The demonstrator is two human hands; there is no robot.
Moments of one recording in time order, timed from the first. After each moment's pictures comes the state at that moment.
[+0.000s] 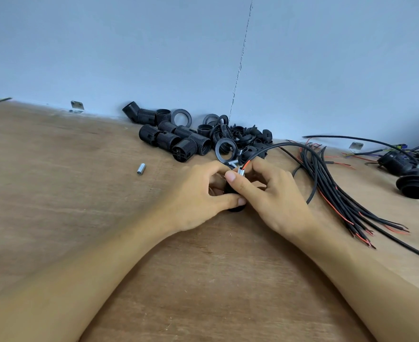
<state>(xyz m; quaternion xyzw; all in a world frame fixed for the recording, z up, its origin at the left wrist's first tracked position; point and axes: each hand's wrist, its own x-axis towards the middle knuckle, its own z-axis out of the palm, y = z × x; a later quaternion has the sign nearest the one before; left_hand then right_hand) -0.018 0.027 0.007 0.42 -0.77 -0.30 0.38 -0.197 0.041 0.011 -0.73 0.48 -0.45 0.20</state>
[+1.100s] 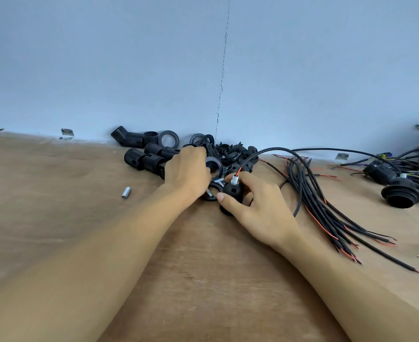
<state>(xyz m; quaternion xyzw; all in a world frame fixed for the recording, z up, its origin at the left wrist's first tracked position) -0.066 -0.061 0.031 0.64 -0.73 0.00 0.25 -0.218 0.024 0.010 -0.72 0.57 -0.39 0.10</state>
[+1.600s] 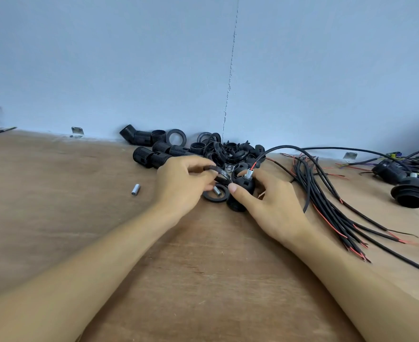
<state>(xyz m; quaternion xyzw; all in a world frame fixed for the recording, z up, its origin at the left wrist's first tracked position) -0.034 -0.009 0.022 0.48 -0.59 -0.36 0.53 -0.221 0.019 0.004 -0.70 0.56 -0.44 0.11</state>
